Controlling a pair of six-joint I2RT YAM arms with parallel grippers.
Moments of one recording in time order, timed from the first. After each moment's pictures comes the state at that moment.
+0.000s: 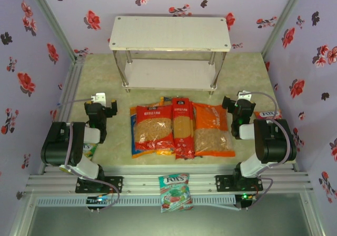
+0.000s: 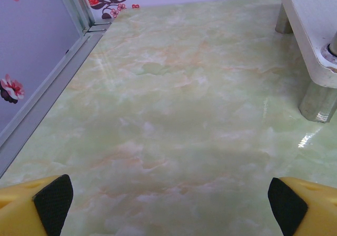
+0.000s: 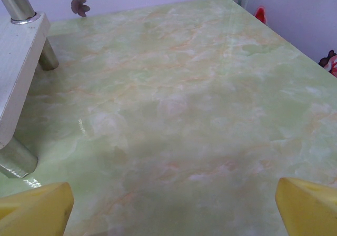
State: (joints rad) left arm -0.07 1.56 0.35 0.87 -0.23 0.06; right arm 0.01 1.57 0.39 0.80 0.21 0.12
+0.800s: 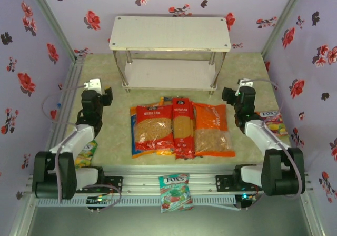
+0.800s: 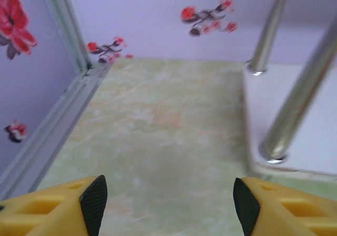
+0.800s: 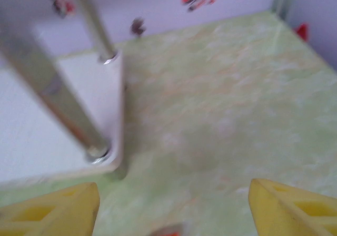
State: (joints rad) left arm -0.13 1.18 0.57 0.31 -0.22 -0.06; right arm 0.10 1.22 0.64 0.12 0.10 0.21
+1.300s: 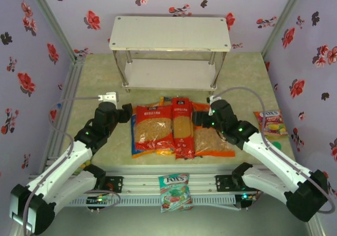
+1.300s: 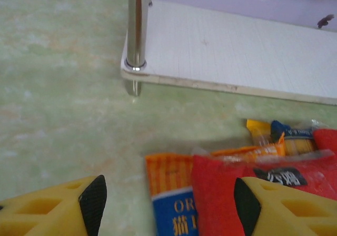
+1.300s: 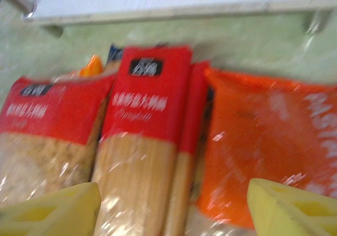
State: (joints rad) left arm -0.54 0.84 0.60 -0.28 -0.31 -0.40; right arm 0.67 0.94 0.71 -0.48 0.07 0.53
